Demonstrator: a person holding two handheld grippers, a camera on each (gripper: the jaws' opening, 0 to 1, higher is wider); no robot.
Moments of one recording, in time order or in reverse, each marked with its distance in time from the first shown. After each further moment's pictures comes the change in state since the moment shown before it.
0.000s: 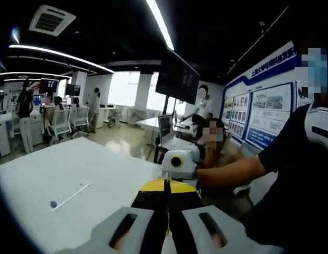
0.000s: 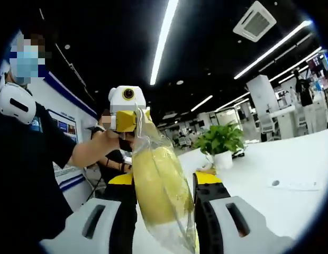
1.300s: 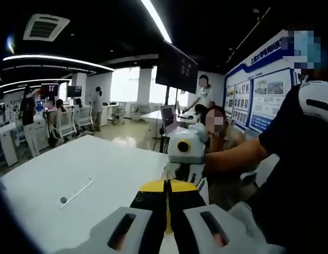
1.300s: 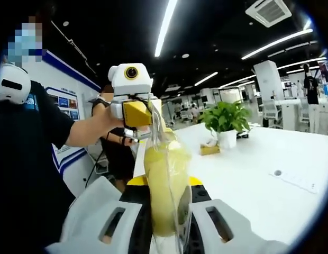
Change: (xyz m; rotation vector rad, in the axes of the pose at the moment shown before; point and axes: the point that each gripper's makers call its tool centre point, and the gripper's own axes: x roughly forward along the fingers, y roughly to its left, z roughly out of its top) left arm -0.025 -0.002 -0.027 0.111 0.066 0.042; right arm 0.017 0.025 -0.029 -0.065 0.253 0.013
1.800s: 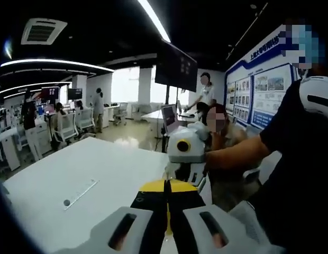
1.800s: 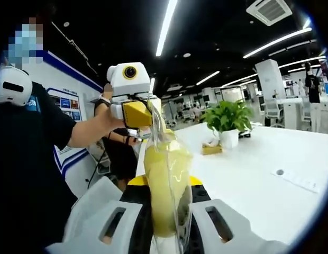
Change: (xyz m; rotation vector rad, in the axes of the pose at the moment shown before) left arm 0.001 -0.003 0.009 -0.003 -0.037 0.013; right arm -0.005 0.001 0.007 0.012 -0.025 0.016
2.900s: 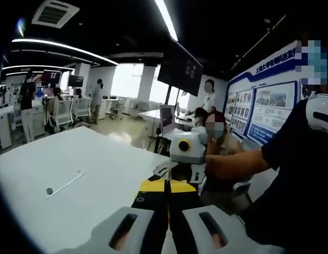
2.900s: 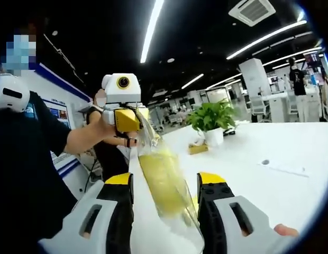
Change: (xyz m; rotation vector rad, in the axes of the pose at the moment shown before) left arm 0.030 -0.002 -0.009 -0.134 0.011 -0.027; right arm -0.044 -0.014 -0.012 0.069 -0.029 -0.118
